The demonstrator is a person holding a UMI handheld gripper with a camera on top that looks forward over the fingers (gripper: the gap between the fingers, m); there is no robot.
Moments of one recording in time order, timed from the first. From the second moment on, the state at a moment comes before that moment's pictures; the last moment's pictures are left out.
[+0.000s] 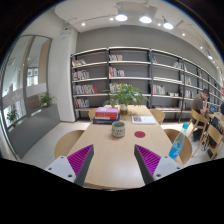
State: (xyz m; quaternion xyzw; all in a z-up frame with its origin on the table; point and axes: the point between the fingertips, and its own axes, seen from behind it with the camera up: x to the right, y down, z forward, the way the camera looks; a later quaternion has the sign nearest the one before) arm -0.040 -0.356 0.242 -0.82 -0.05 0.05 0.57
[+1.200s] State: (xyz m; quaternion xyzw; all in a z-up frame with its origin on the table) arm 0.293 -0.151 0.108 -0.78 0.02 -0.05 0.63
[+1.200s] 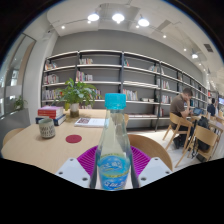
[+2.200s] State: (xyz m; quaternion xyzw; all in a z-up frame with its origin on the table) arm 0.086 0.095 0.167 -0.56 -0.56 -0.49 0.37
